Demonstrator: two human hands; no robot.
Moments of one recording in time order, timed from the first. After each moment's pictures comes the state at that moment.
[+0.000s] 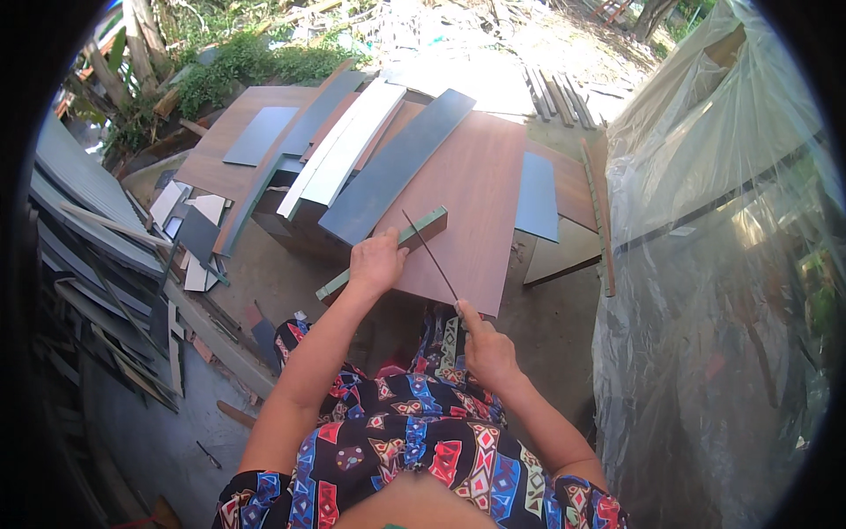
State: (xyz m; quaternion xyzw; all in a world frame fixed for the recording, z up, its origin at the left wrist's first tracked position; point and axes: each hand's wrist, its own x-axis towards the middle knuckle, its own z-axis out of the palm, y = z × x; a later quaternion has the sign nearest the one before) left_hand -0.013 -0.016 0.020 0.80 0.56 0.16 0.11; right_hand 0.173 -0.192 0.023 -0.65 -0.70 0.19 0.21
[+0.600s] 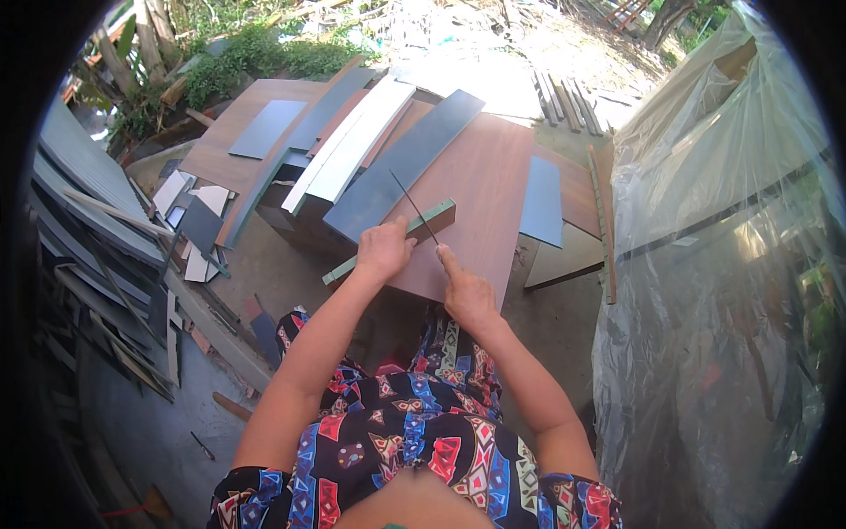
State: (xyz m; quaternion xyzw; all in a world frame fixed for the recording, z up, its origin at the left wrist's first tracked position) left_hand -0.008 0.005 0.016 0.80 0.56 0.16 0.12; right_hand 0.160 -0.097 0.011 -0.64 -0.71 0.15 0.24
